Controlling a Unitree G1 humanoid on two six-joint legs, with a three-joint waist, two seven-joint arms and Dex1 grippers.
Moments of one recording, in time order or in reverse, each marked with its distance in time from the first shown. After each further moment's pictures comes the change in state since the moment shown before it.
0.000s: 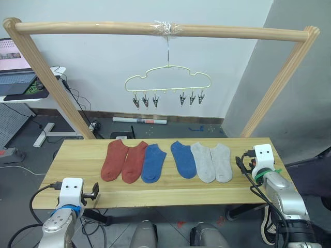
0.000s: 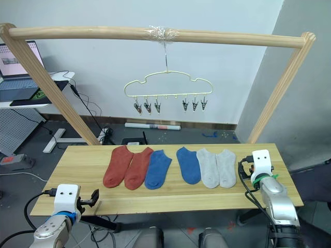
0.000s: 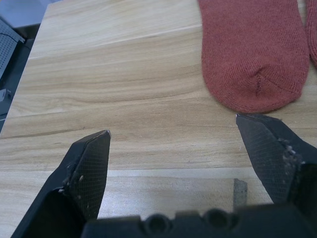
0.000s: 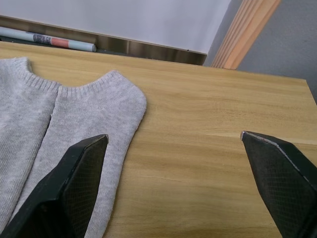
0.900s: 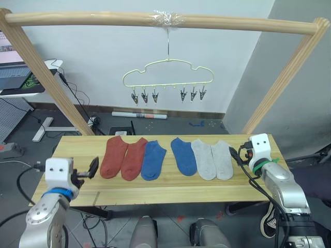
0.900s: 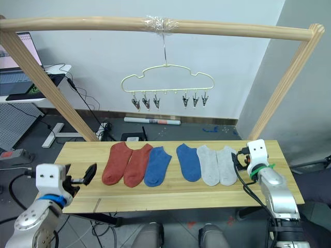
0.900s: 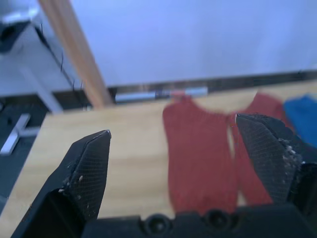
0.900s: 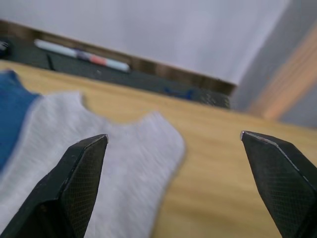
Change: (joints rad) left arm -0.078 0.029 0.088 -0.370 -0.231 0.102 -0.084; right arm -0.091 -0.050 0.039 -0.129 0.086 0.004 0.202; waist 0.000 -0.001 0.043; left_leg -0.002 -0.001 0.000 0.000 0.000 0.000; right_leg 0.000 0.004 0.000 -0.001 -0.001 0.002
